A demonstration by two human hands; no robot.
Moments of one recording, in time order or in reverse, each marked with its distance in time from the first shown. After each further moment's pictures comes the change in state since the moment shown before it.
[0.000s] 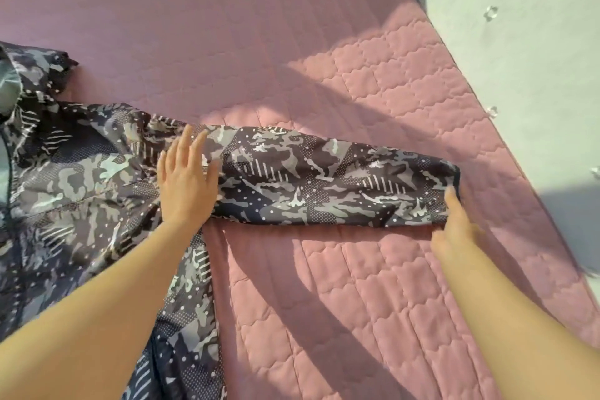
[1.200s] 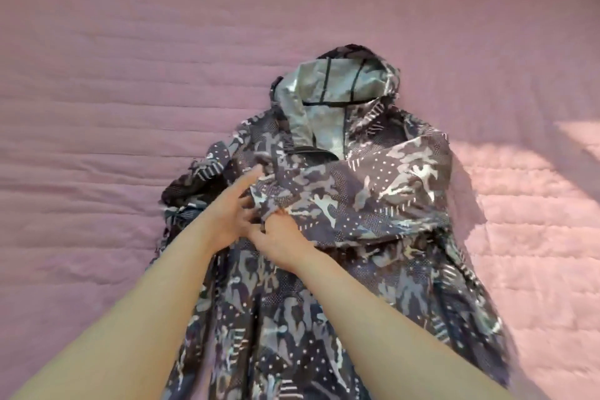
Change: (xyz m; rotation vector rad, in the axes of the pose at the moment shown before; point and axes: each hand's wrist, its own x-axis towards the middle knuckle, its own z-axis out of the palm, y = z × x) left_hand -0.135 -0.404 -0.274 -1.484 -0.364 -0.906; right_hand -0.577 0.384 0.296 -1.467 -1.433 -0.646
